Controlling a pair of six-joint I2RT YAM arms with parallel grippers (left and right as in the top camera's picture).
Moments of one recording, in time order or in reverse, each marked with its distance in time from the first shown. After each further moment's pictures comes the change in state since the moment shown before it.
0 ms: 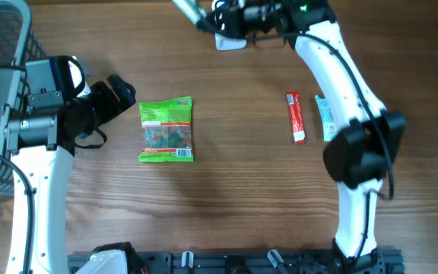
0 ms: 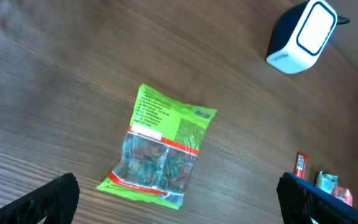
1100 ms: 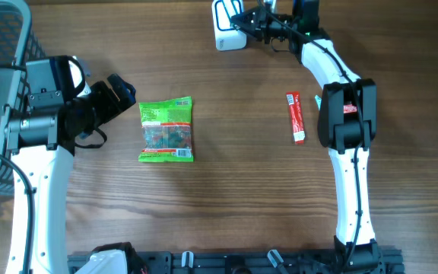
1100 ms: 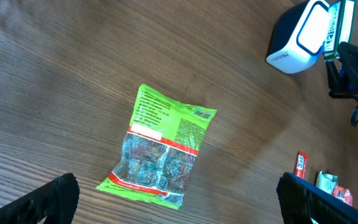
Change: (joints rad) left arm 0.000 0.002 0.001 0.000 0.001 0.000; right arm -0.169 0.439 0.007 0.592 -0.058 0.850
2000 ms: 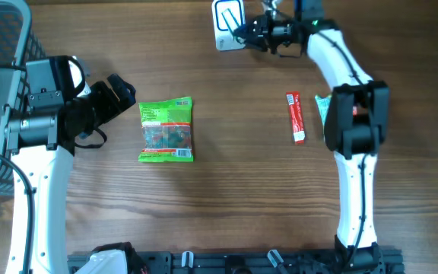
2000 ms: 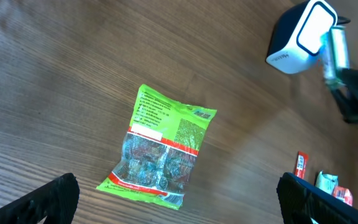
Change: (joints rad) left arm 0.000 0.000 0.000 0.000 0.000 0.000; right arm 0.000 -0.179 -0.010 -0.682 0.067 -0.343
